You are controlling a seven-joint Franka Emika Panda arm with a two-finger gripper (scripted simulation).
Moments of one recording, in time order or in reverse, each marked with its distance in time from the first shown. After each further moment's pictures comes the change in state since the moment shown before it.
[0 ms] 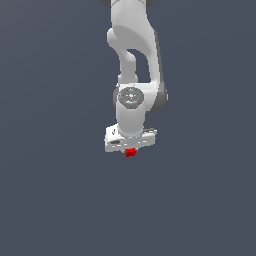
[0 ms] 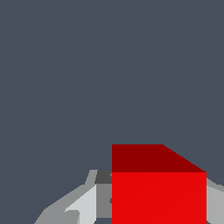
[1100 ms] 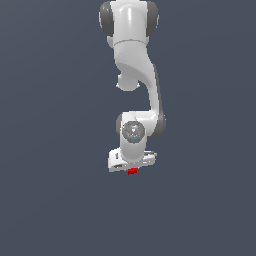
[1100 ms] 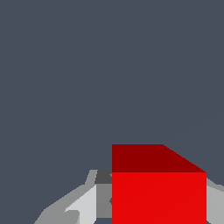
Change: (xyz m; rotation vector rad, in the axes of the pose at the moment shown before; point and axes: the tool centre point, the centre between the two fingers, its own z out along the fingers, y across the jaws) arm 0.048 0.001 0.086 0.000 0.001 0.000
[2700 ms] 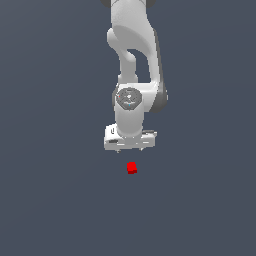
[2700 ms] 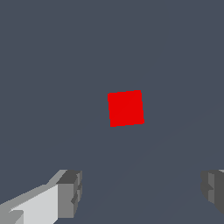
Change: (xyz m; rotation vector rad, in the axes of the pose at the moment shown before) arm -0.049 0.000 -0.086 0.018 -0.014 0.101
